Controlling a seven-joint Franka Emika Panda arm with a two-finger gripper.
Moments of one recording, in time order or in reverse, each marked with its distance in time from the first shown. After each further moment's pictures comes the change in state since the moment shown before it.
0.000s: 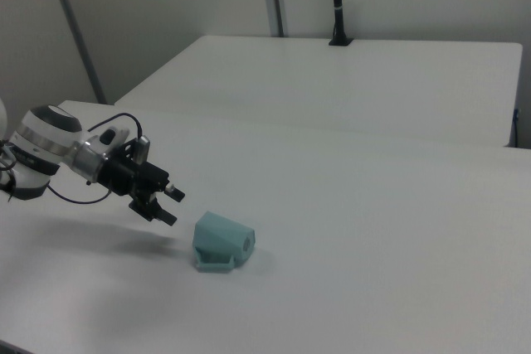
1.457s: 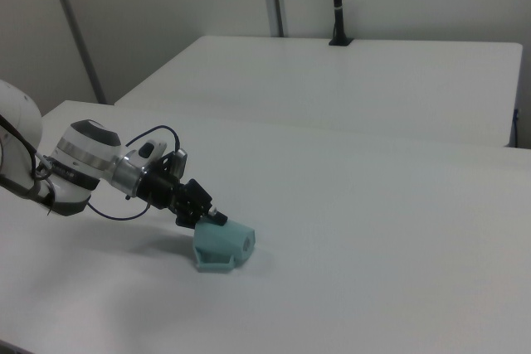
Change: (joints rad) arm -0.136 0.013 -0.001 -0.083 -0.136 0.081 0.002
